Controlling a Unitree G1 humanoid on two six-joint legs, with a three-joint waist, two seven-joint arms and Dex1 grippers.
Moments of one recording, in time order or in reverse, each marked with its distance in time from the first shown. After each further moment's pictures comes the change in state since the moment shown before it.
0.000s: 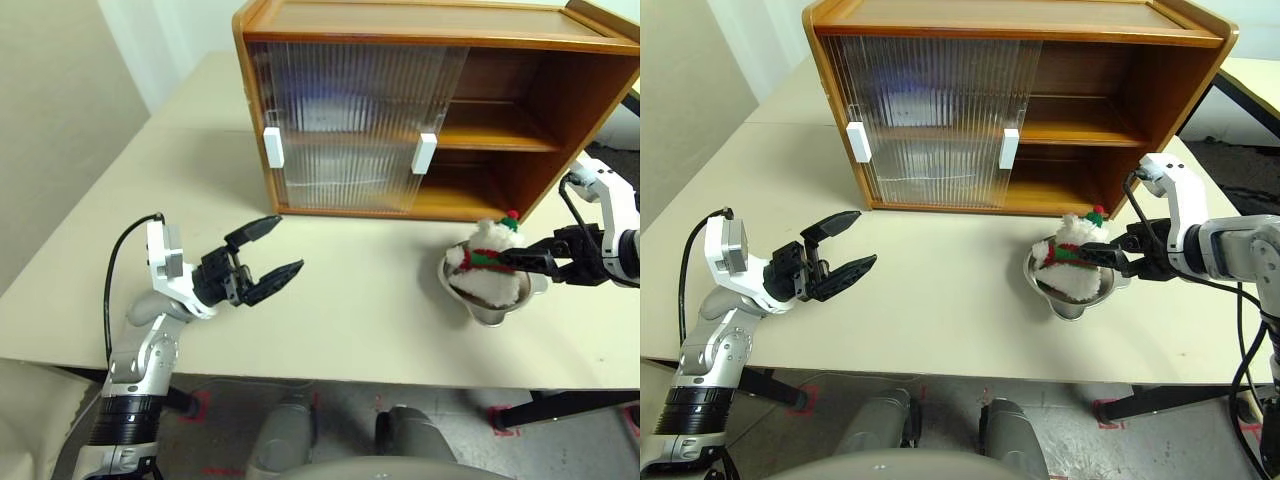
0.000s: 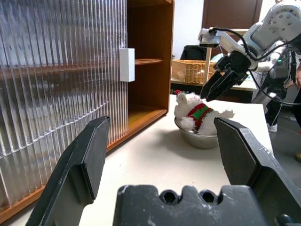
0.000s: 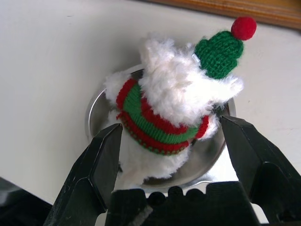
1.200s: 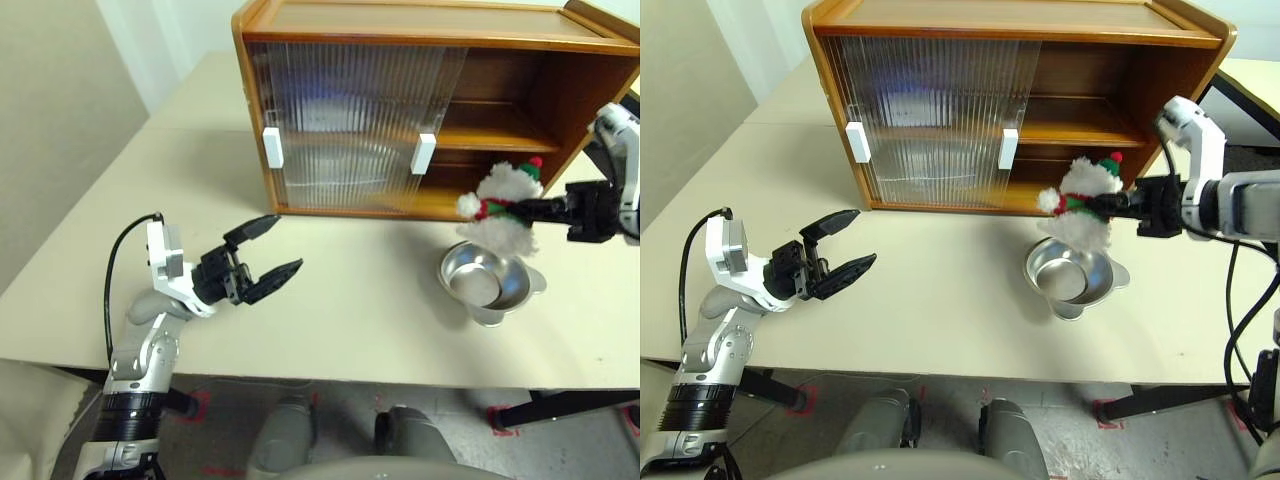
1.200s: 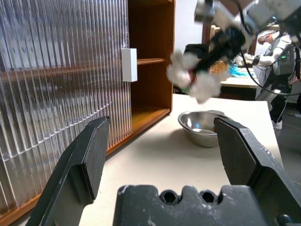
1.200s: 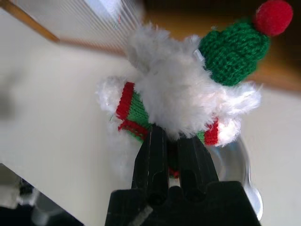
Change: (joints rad) left arm -0.015 -0.004 0.003 0.031 0.018 -0.039 -0.011; right arm -0.263 -0.002 -0.056 0.159 0.099 0.016 0.042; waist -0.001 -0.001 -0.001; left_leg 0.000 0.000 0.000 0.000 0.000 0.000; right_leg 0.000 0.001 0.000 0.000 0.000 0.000
